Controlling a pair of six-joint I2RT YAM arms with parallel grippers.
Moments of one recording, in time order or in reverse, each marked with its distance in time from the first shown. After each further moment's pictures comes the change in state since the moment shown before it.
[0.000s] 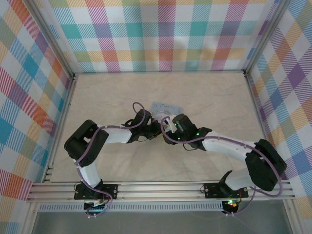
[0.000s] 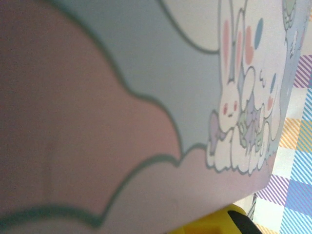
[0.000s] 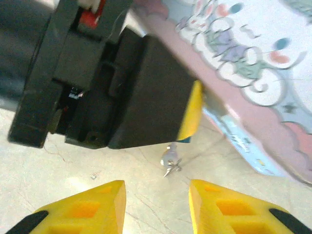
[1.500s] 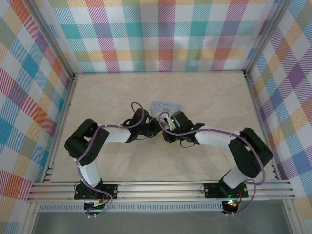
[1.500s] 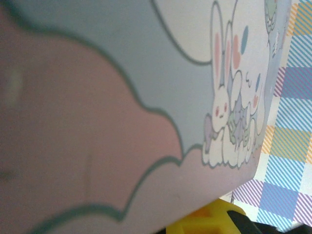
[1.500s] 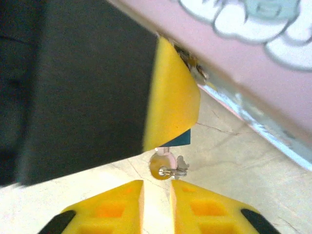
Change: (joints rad) left arm 0.034 0.013 -0.018 0.095 0.047 -0.057; right arm -0.073 0.175 0.053 0.037 -0.117 0.098
